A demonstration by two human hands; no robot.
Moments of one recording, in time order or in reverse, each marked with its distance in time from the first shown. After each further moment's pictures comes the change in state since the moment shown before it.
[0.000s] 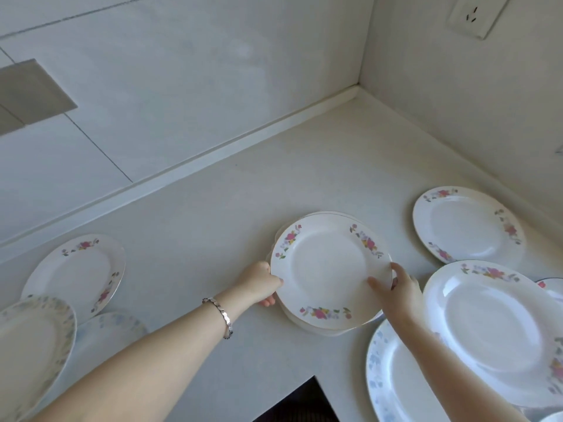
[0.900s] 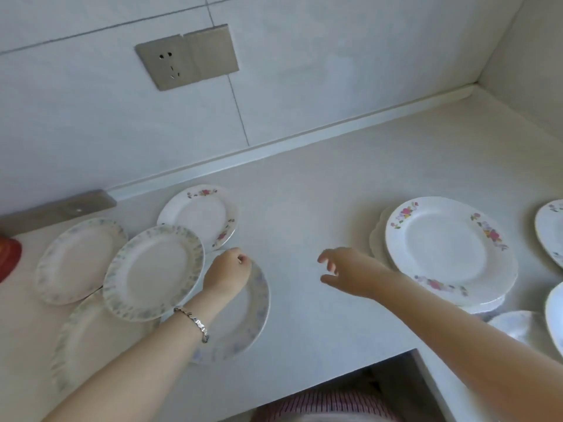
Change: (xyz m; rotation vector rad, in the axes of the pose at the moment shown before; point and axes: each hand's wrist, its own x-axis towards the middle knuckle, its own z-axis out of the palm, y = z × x) left_hand -0.080 -0.196 -0.123 0.044 0.530 -0.067; right_hand -0.142 -0.154 0.125 -0.780 -0.715 -0.705
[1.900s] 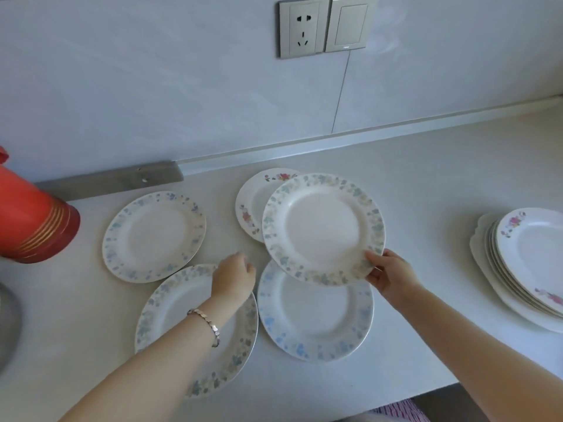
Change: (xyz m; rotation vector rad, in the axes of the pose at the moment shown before) left_hand 0.051 -0.210 -0.085 0.018 0.031 0.000; right_hand 0.093 -0.144 0.100 1.695 0.339 0.415
